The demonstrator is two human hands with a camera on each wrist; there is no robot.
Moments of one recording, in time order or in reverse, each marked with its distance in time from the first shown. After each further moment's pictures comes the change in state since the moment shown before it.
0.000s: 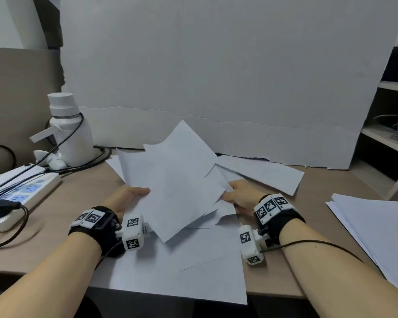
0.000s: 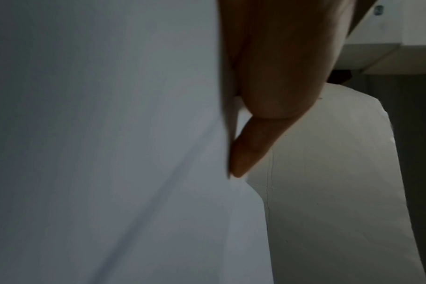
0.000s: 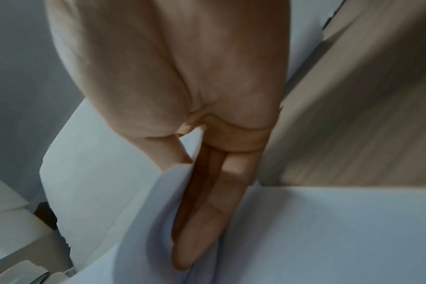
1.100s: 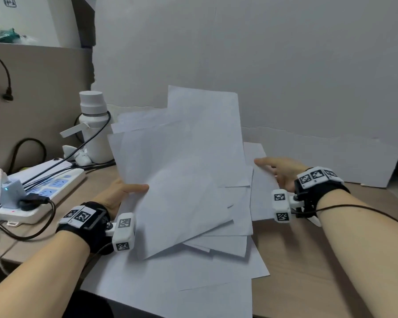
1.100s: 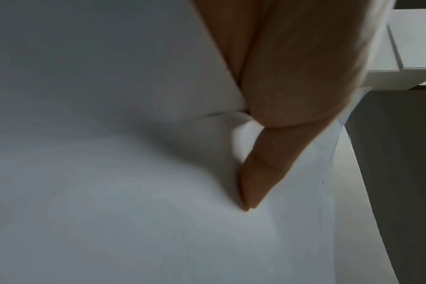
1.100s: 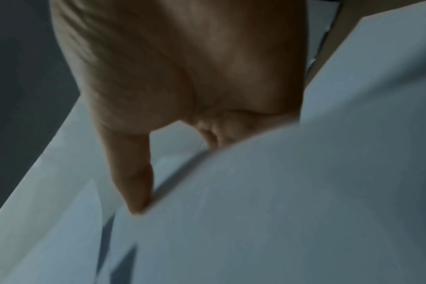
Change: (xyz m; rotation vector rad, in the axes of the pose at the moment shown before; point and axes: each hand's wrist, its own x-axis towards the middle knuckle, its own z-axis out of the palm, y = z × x) left_hand -0.018 0.028 -0.052 0.018 0.076 0.204; right_hand 0.034 -0.059 -0.065 0.319 0.154 0.105
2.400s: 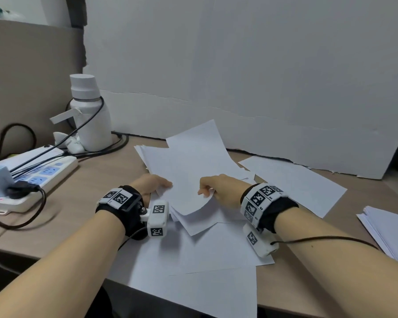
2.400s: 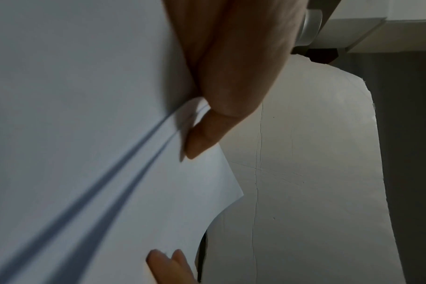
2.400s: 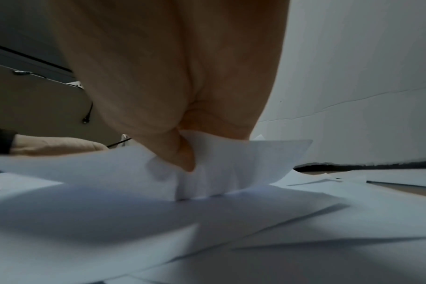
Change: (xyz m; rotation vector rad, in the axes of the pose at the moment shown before) left_hand 0.044 -0.029 0.052 0.146 -0.029 -0.282; right_hand -0.037 0.037 0.113 -1.179 -0.387 -0.551
